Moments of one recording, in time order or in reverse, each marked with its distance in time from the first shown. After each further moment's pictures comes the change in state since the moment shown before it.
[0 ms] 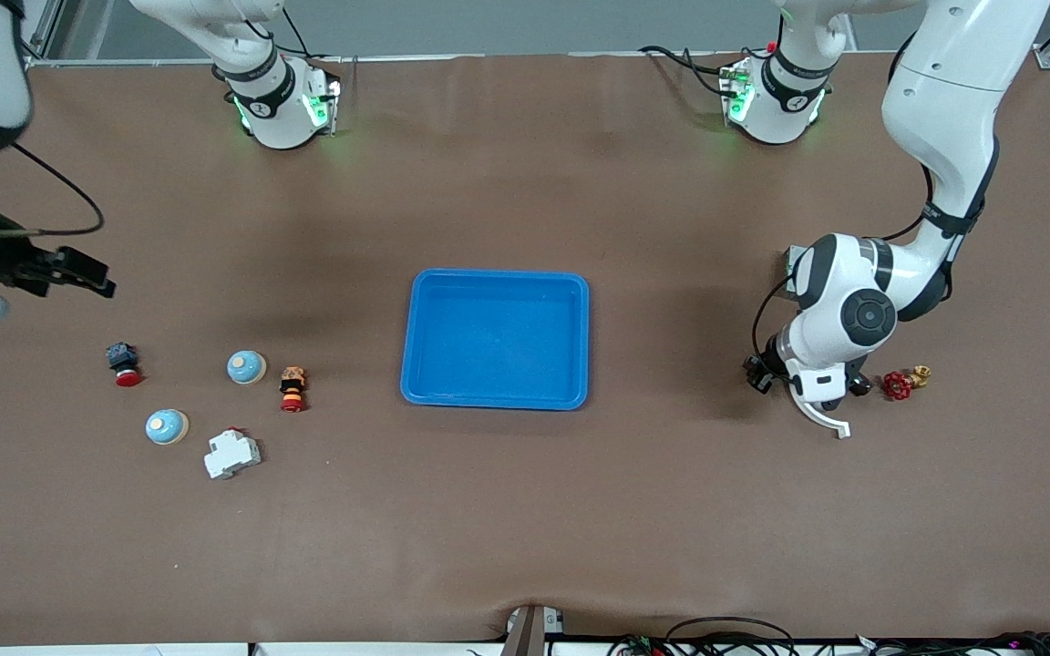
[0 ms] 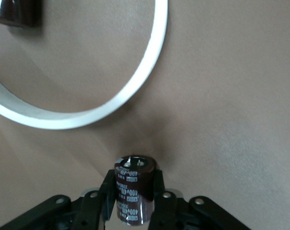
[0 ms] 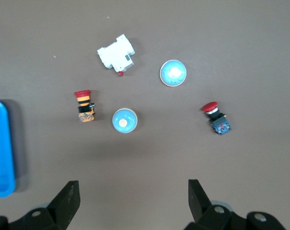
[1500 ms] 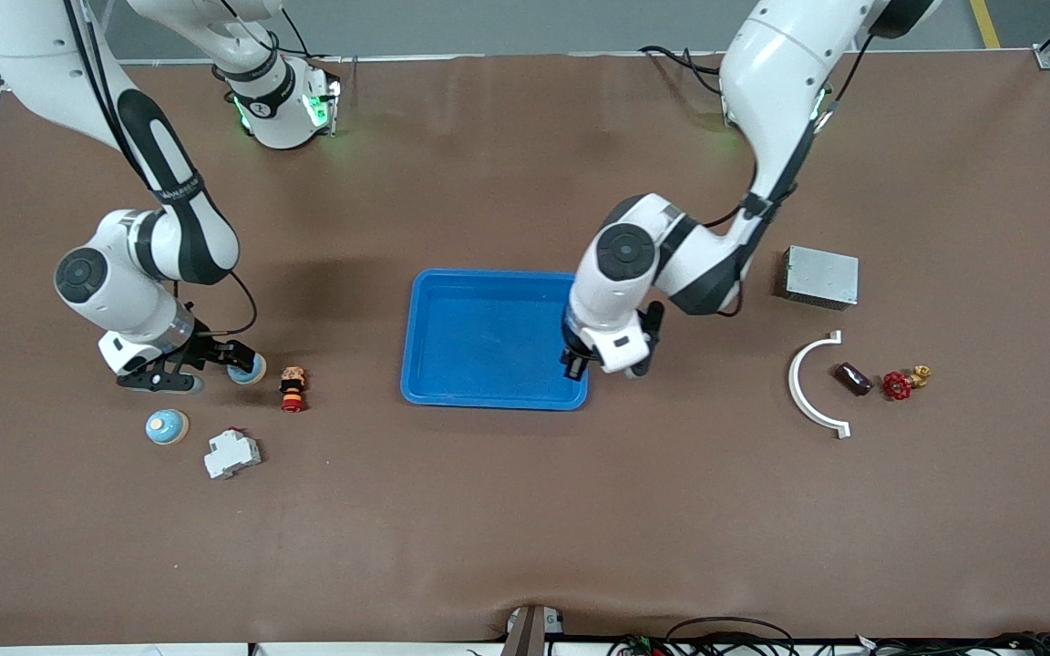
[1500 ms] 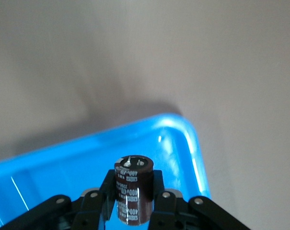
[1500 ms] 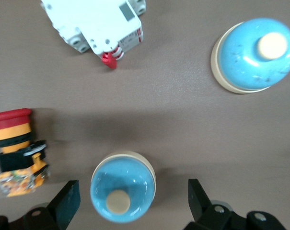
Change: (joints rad) left arm -0.529 0.166 0.003 0.455 0.007 -0.088 -0.806; right arm 0.081 0.422 0.015 -0.267 0.046 0.762 0.070
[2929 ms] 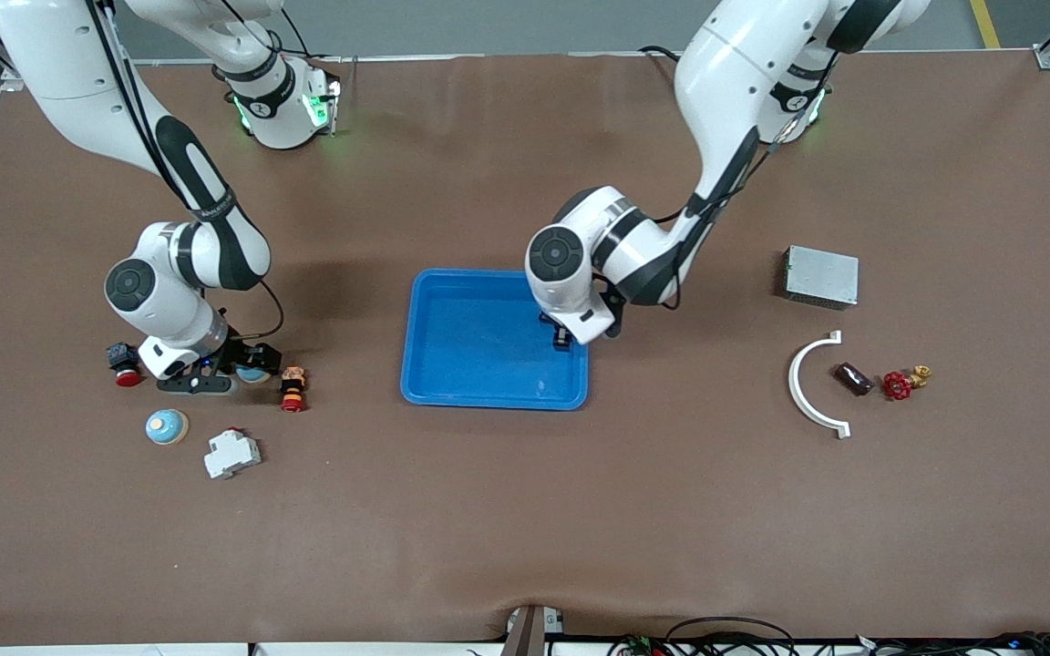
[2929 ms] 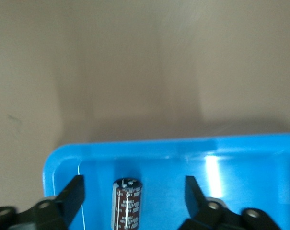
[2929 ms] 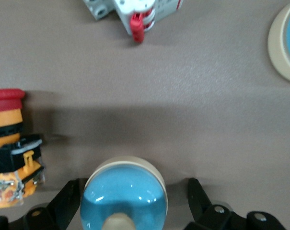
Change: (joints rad) left arm -0.050 -0.009 0.015 0.020 0.020 -0.297 -0.246; right arm 0.058 0.067 -0.011 -0.011 0.000 0.061 -0.013
